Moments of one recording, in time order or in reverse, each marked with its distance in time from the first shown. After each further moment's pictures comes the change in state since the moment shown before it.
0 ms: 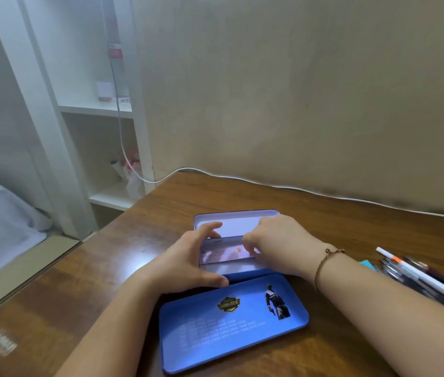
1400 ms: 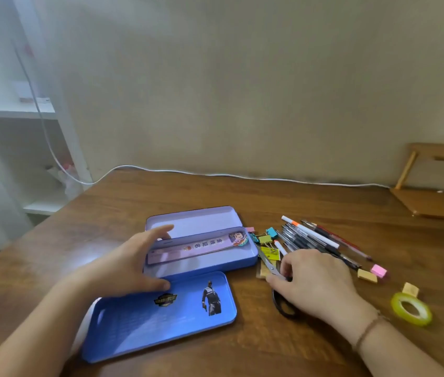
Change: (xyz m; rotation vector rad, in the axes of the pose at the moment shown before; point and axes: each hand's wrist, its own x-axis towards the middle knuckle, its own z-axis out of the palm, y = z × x) left_hand -0.021 0.064 0.029 0.267 -0.146 0.049; right_hand -0.211 0.021 -0.004 0.358 -0.059 0.787
